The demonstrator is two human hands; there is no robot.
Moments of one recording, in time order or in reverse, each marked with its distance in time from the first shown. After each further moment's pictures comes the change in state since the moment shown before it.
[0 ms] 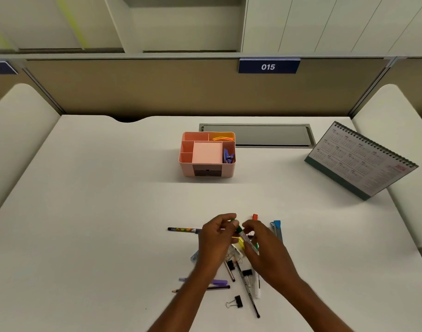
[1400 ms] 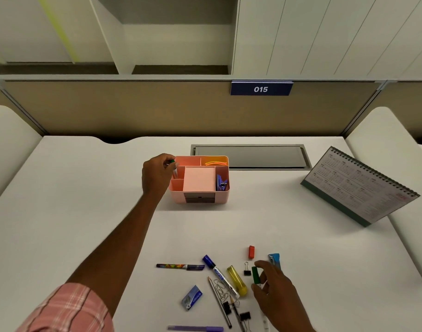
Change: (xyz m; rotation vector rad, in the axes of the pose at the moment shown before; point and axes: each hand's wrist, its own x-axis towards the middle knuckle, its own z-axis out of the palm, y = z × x) left_hand 0.249 0.123 -0.104 0.714 0.379 0.609; right_hand 0.013 0.028 -0.004 -0.057 -0.098 0.319
